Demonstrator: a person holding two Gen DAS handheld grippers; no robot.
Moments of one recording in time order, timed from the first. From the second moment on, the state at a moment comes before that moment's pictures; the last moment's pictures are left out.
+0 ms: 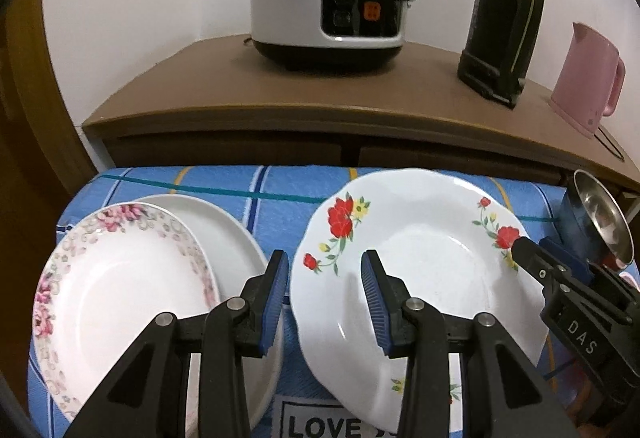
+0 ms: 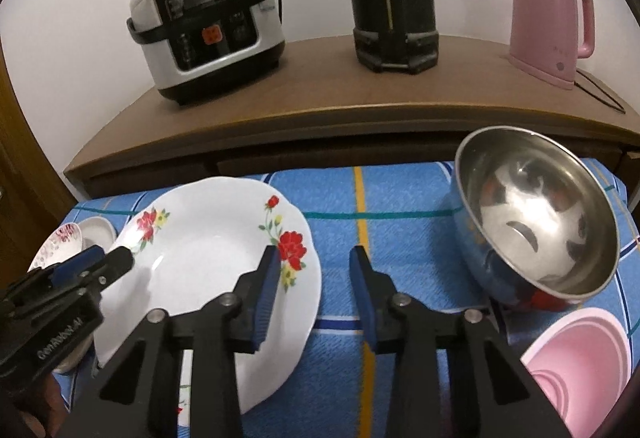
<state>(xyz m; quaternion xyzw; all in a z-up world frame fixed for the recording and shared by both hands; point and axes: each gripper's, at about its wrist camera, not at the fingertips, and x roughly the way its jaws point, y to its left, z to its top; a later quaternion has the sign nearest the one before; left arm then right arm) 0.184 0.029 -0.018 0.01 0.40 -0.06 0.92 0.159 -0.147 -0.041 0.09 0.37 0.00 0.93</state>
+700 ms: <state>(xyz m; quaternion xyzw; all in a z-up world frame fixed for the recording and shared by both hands) 0.194 0.029 -0.025 0.00 0.39 -0.06 0.92 0.155 -0.158 -0.030 0.10 0.34 -0.02 0.93</state>
